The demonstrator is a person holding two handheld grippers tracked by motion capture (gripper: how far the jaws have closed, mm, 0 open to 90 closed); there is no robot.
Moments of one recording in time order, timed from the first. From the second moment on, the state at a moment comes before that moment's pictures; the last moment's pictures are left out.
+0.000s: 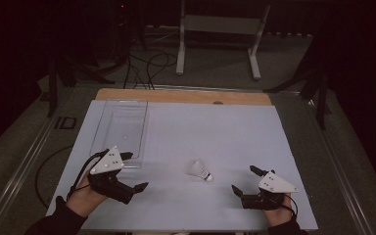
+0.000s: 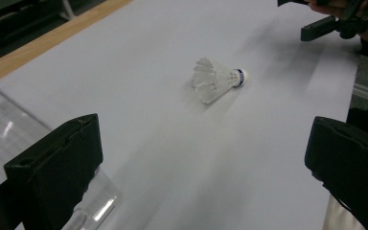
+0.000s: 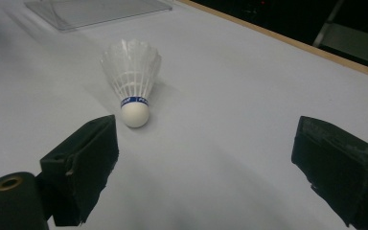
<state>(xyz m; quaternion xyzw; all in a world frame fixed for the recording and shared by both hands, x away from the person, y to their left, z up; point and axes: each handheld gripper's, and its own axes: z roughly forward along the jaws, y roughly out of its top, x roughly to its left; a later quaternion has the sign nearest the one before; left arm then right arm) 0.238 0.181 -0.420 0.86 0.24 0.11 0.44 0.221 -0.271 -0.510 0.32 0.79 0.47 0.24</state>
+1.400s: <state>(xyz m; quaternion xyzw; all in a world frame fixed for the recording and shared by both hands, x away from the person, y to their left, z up) 0.262 0.140 -0.428 0.92 0.20 0.05 0.32 0.221 -0.269 -0.511 0.31 0.79 0.47 0.23</state>
